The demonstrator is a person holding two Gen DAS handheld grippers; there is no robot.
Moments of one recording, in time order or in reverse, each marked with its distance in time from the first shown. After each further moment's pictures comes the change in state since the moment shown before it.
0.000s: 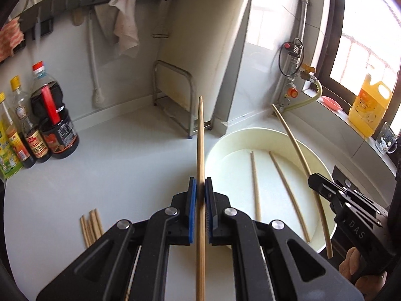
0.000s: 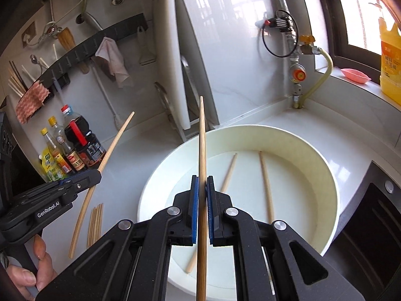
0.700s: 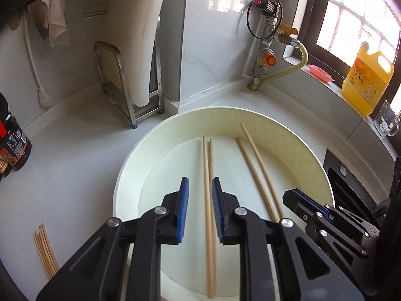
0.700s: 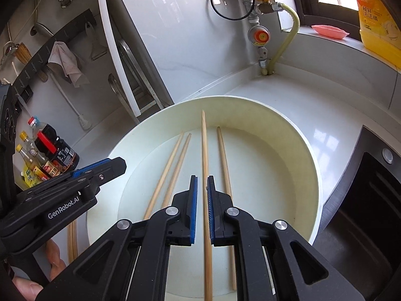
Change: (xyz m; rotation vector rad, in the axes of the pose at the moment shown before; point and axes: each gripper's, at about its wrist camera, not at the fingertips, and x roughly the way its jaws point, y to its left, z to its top) left arm 0.083 -0.070 0.012 0.064 0.127 -0.075; right arm 0.037 -0.062 -0.007 0.138 0.097 -0.072
